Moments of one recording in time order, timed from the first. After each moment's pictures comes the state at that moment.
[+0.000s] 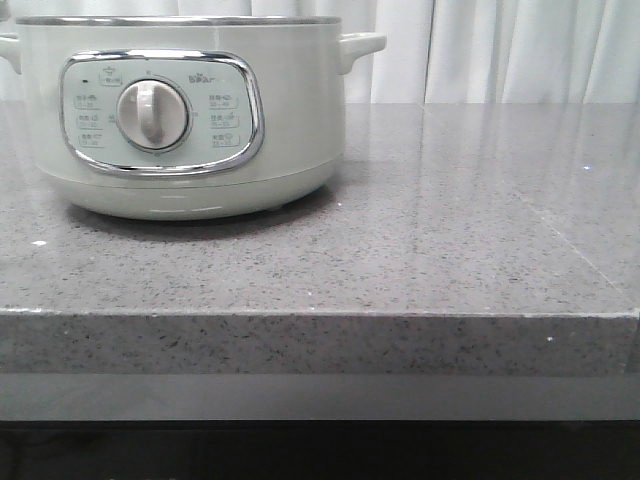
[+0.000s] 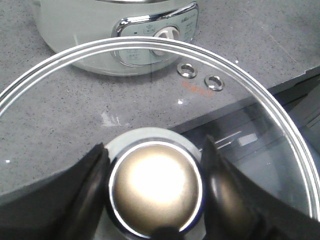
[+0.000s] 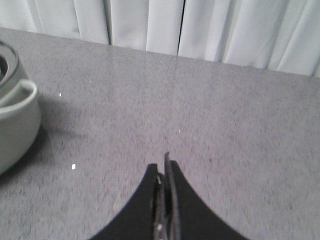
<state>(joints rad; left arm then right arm) -0.40 0.47 -0.84 -0.19 1.07 0.10 0.07 0.74 -0.68 0.20 0.27 -0.22</state>
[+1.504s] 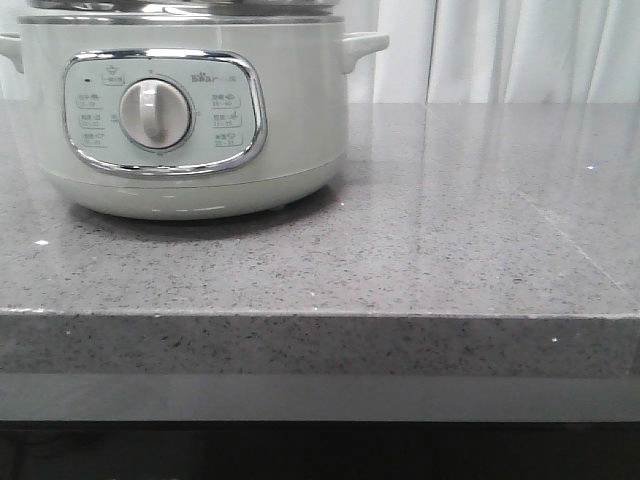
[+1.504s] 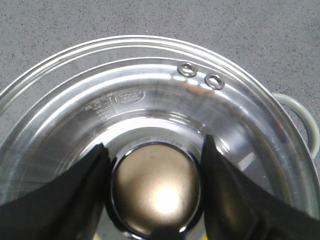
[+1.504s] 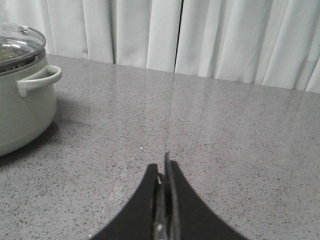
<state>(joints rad) -0.40 1.76 -1.93 -0.14 1.03 0.15 0.07 0.30 -0.38 0.20 0.26 -0.23</state>
